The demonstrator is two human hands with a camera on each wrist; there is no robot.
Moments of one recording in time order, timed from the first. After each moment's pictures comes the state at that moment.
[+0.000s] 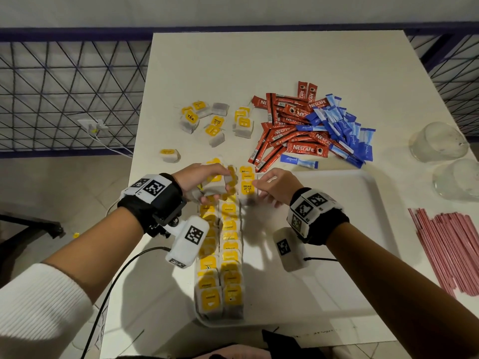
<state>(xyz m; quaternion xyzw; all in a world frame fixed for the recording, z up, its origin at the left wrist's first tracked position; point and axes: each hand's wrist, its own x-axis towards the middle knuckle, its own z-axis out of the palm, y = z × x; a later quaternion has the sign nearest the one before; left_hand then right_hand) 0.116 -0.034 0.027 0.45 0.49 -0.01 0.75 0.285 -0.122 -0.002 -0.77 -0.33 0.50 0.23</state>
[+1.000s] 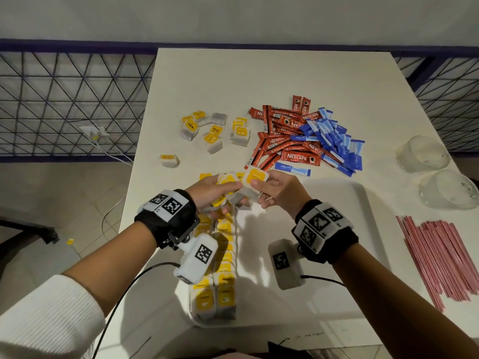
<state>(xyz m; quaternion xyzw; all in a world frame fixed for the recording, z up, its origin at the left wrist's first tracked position) 0.126 -0.068 0.036 0.55 0.44 0.01 0.71 0.281 -0.144 0.024 -0.68 -0.34 0.51 0.41</state>
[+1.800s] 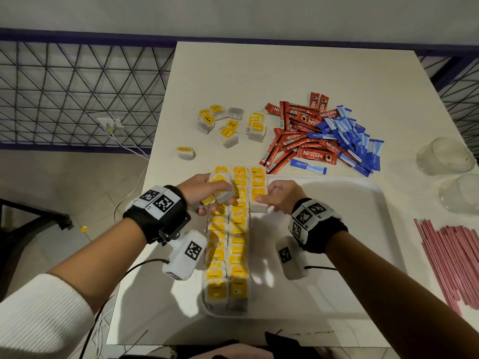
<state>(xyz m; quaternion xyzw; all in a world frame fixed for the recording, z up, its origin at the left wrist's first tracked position) 0.087 -0.061 0.036 0.55 0.49 -0.02 0.67 0.274 -0.135 -0.009 -0.77 -0.39 0.47 0.20</state>
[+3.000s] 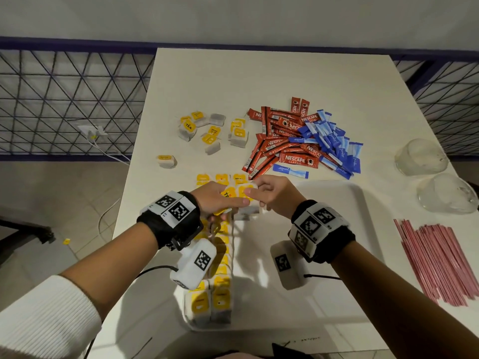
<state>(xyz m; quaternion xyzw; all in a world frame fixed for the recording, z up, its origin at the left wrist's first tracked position) 0.135 -0.071 0.025 0.64 0.47 -0.09 0.60 0.287 -0.142 0.015 -0.69 -0.44 0.48 0.32</state>
